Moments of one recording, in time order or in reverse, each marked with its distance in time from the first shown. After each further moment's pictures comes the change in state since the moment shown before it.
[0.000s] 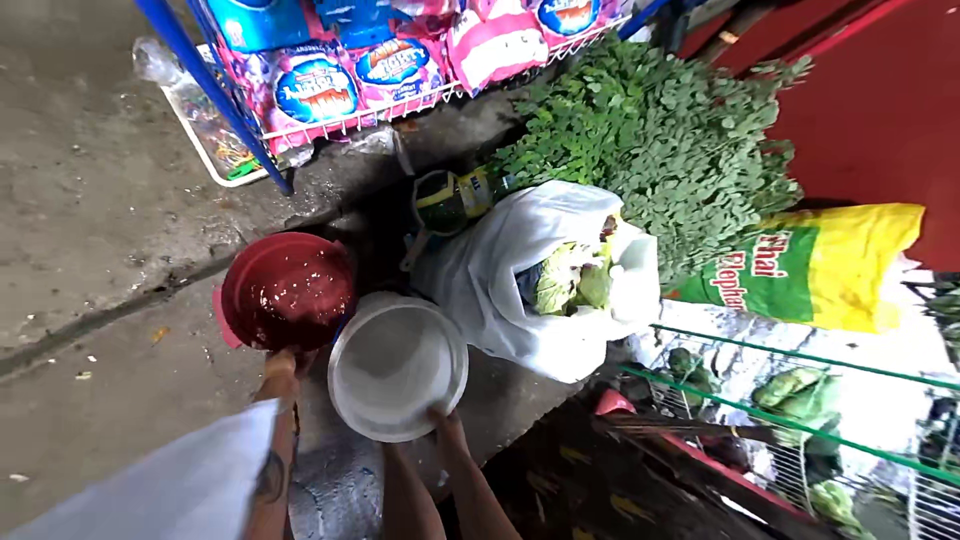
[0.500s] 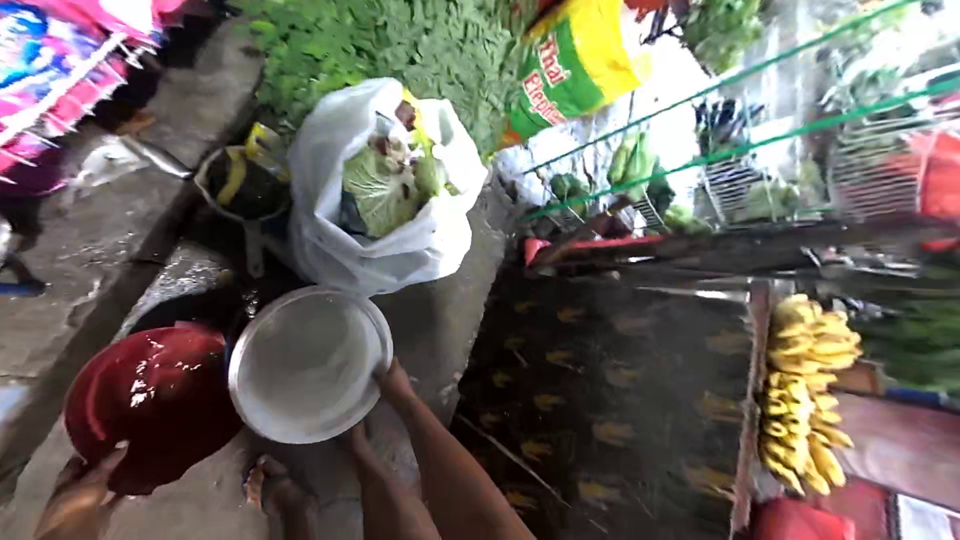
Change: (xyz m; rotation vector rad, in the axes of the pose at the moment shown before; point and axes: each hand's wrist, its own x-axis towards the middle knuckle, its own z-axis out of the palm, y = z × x) left_hand 0.069 0.093 -0.086 0.878 -0.110 0.340; right_hand 0.002 0.010 0.004 -0.211 0.049 0.027
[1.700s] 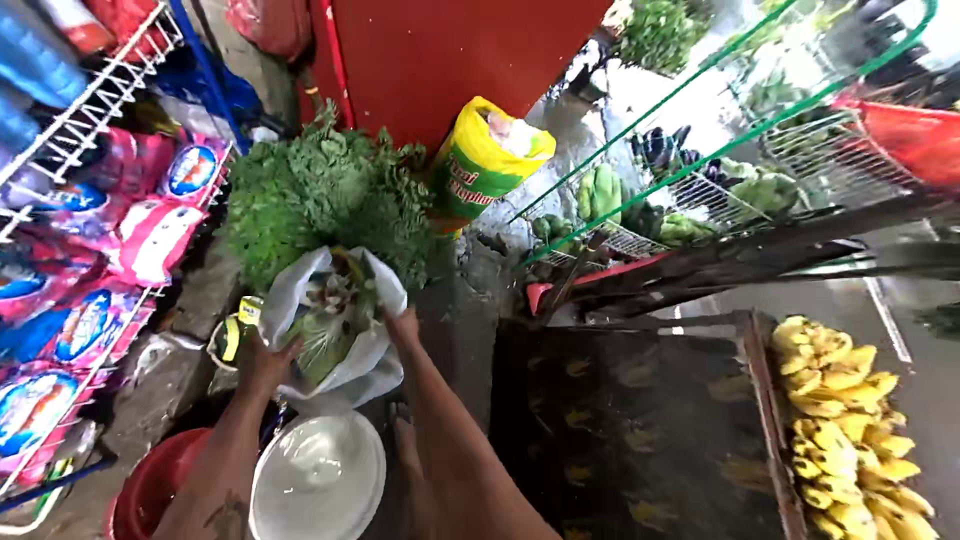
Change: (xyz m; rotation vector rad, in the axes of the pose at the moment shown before) left_hand -0.271 0.422 0.259 0.601 -0.169 0.785; right_hand -0.021 -0.300 -0.226 0.311 0.290 -0.343
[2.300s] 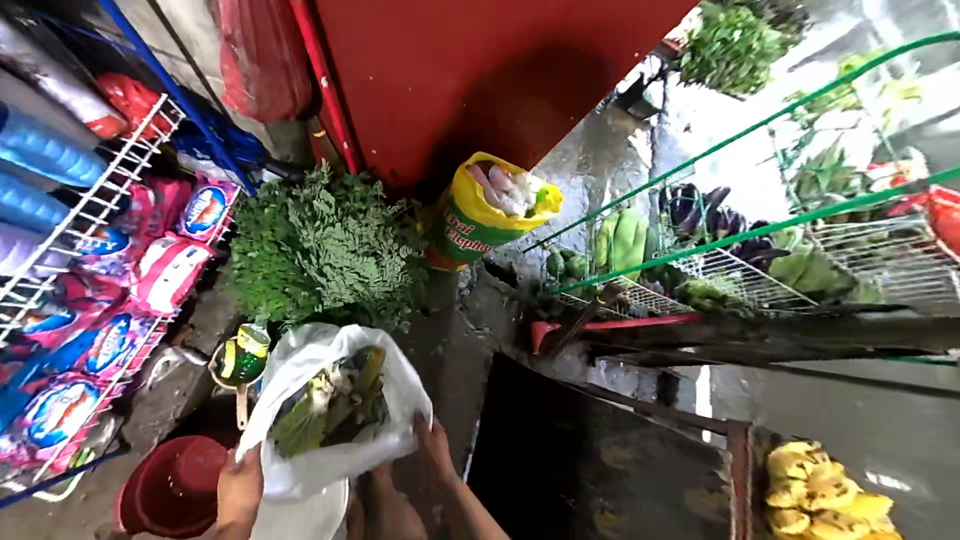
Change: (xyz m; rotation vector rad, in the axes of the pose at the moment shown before) left_hand -0.126 0.048 0.031 -0.311 0.250 -0.343; right_hand -0.076 0.046 -0.164 0.249 -0.186 0.118
